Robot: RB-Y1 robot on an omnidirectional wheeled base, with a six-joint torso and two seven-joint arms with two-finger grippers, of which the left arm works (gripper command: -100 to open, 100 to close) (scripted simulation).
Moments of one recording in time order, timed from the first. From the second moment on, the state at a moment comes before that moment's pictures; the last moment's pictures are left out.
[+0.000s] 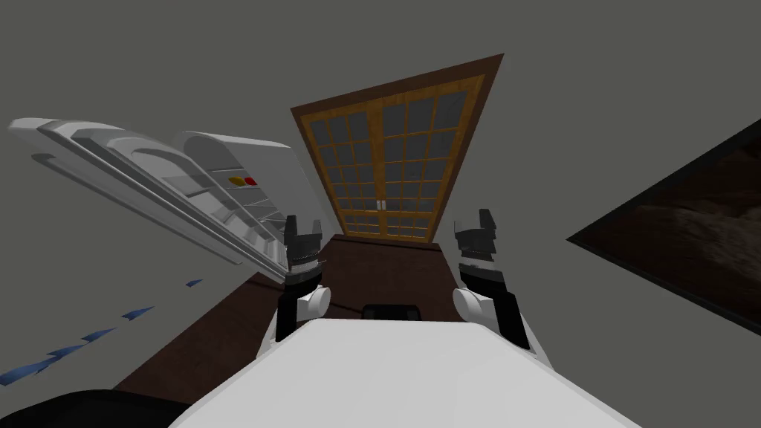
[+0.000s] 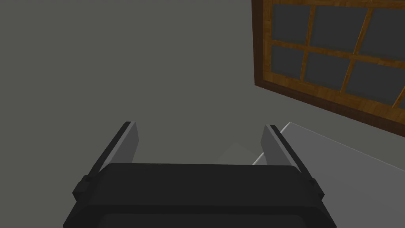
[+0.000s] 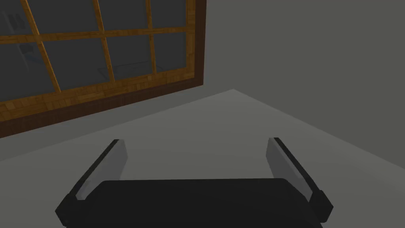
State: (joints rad) arm 0.48 0.03 0.02 -2.30 0.07 -0.55 -0.03
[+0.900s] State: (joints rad) arm 0.42 0.06 0.03 -2.13 0.04 -0.58 -0.15
